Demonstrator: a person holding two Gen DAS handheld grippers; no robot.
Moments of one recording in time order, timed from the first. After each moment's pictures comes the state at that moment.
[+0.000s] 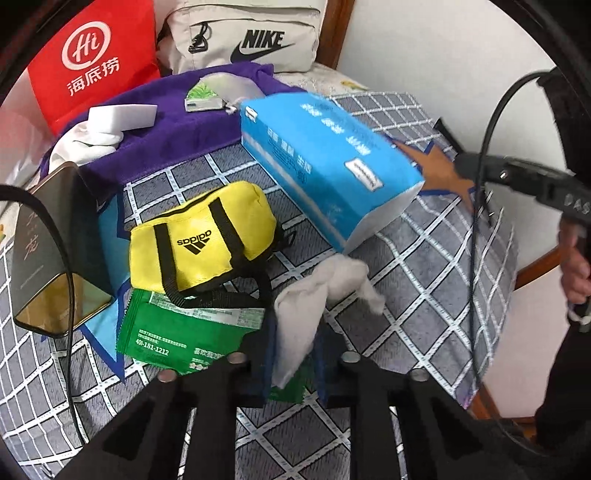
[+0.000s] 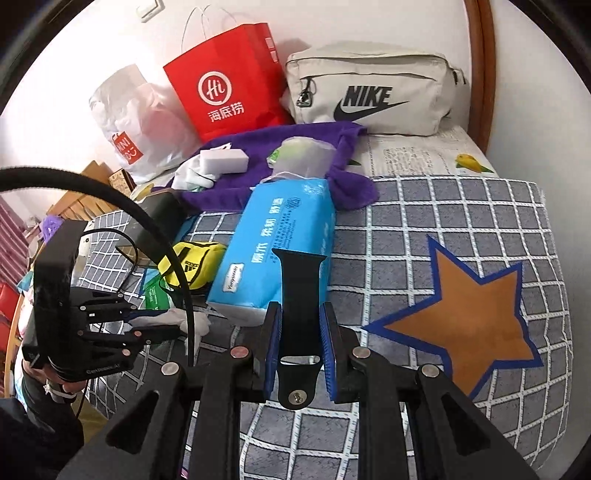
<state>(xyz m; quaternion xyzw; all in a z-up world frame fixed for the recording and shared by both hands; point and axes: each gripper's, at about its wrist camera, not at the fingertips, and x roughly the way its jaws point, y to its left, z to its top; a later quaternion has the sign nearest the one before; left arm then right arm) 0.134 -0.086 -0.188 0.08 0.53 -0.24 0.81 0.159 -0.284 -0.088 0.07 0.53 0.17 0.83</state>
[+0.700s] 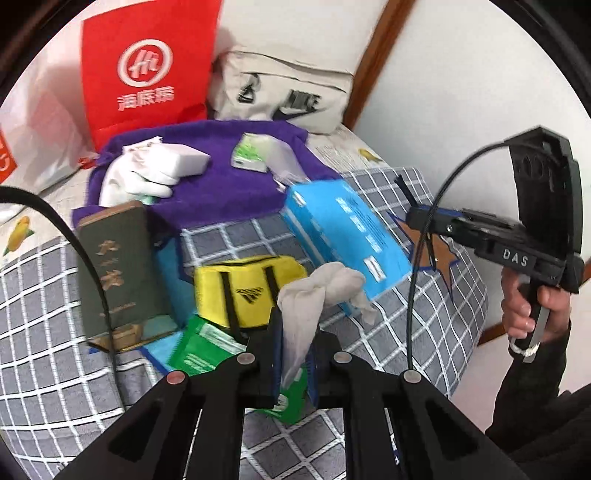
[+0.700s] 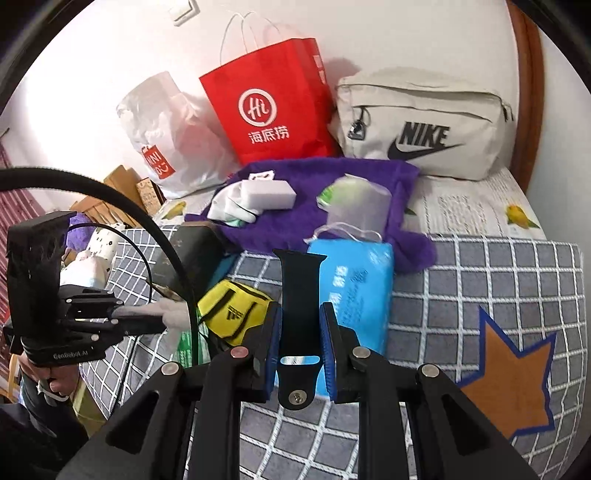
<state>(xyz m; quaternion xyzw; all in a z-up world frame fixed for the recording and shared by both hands) 0.157 -0.028 -0.124 -0.02 0.49 -0.24 0.84 0.206 -0.236 -0.065 0.07 0.50 0.23 0.83</state>
